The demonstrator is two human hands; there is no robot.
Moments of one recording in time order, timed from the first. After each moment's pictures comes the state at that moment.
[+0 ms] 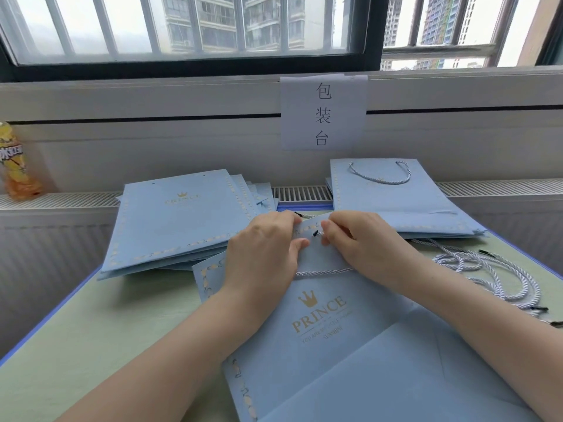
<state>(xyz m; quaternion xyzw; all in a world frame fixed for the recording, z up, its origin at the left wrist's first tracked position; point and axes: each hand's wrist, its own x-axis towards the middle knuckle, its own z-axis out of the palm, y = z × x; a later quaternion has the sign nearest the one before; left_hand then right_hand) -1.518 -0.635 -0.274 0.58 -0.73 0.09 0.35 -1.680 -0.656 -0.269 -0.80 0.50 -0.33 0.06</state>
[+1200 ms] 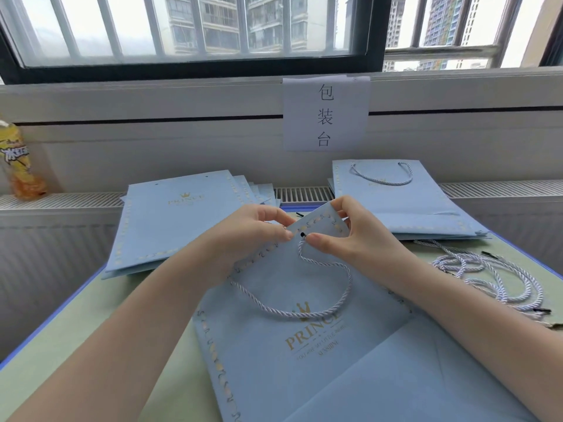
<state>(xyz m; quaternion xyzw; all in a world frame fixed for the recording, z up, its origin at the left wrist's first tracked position) -1.485 -0.639 -0.232 0.51 -0.63 -0.48 0.33 -1.667 -0.652 -0.264 -0.73 0.45 -0.44 0.28</state>
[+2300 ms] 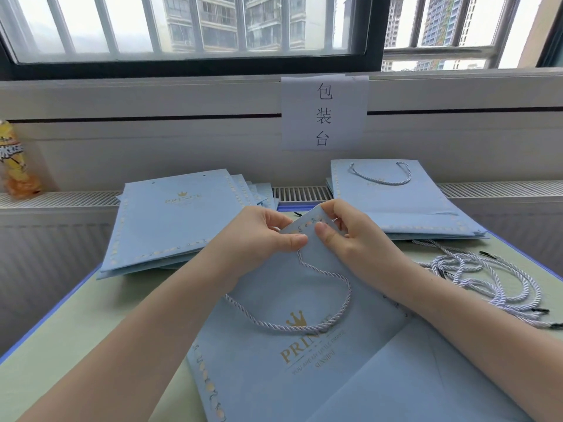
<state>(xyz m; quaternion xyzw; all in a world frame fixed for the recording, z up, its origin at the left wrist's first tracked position) -1.498 -0.631 -0.234 0.53 -0.64 -0.43 0.36 -1.663 -0.656 -0.272 -0.75 0.43 -0.44 0.24</state>
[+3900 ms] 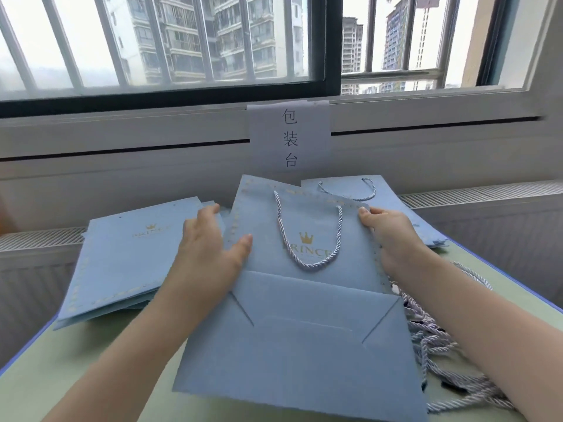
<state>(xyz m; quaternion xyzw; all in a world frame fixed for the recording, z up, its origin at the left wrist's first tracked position) -1.499 -0.636 -0.237 0.63 -0.65 -0.16 0.41 -1.732 -0.692 -0.256 -0.34 0.50 -0.65 0.47</state>
